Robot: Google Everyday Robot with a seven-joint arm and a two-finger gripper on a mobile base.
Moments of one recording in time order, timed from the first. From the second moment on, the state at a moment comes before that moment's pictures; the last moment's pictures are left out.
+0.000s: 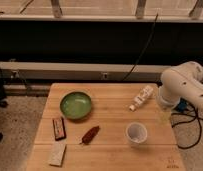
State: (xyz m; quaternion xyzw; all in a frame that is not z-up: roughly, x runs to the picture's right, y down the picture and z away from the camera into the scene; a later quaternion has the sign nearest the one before) arm 0.287 0.108 0.683 -0.28 0.02 0.02 0.96
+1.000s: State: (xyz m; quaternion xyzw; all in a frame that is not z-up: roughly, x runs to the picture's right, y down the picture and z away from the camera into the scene) arm 0.283 0.113 0.684 -0.28 0.02 0.02 0.96
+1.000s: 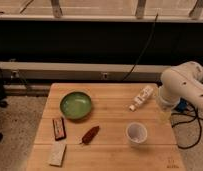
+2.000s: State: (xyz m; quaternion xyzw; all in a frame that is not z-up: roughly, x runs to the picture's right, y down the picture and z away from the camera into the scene) arm 0.238 0.133 0.687 -0.28 0.00 -0.03 0.96
